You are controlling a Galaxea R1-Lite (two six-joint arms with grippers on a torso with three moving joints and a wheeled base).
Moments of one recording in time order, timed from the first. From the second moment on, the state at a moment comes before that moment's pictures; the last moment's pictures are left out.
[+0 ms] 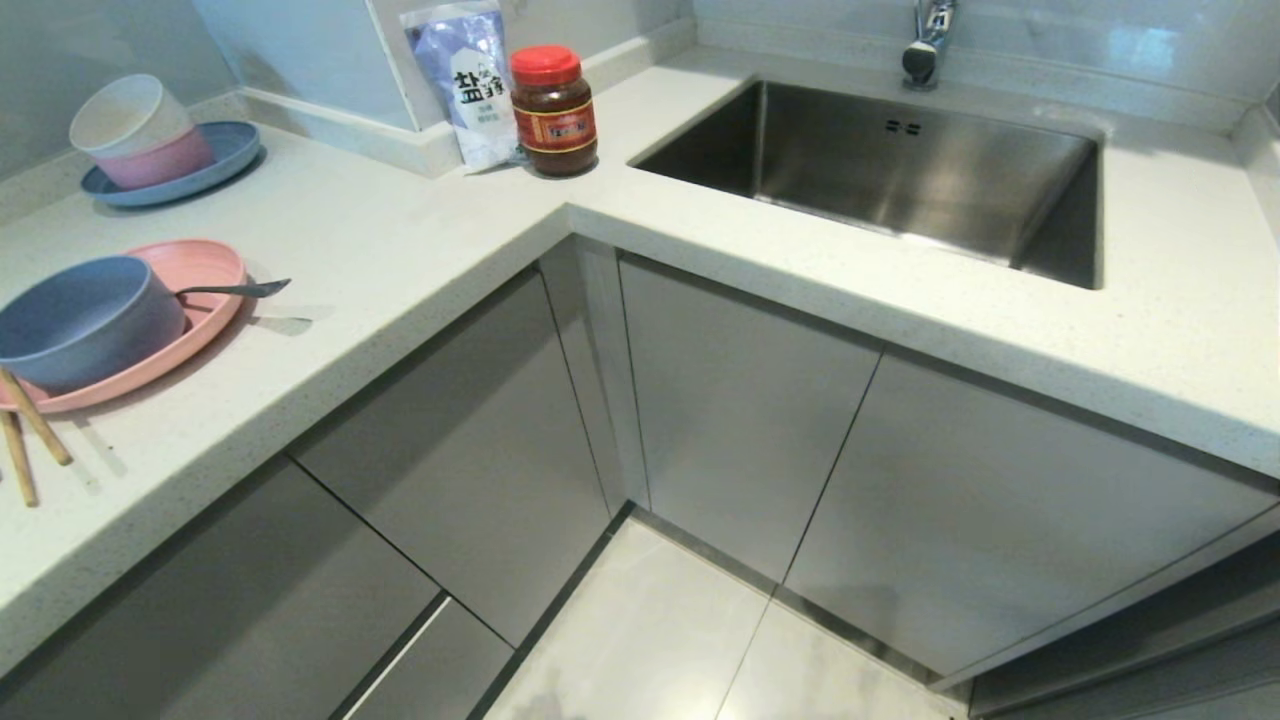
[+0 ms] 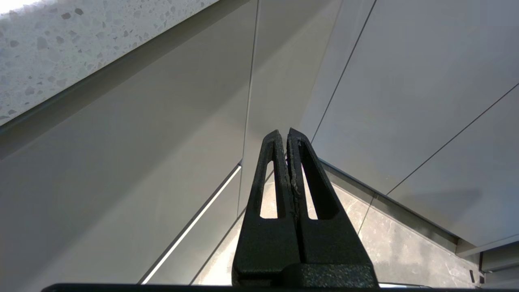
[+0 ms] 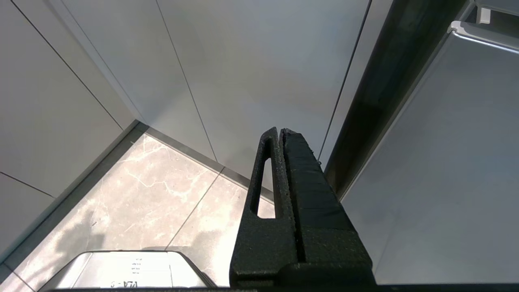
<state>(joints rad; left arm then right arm) 0.00 0.00 0.00 -0.06 0.01 -0.08 0.01 0.00 0.00 0.00 0.00 0.02</state>
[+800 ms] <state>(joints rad) 0.00 0.00 0.00 -0.06 0.01 -0.08 0.01 0.00 0.00 0.00 0.00 0.02</state>
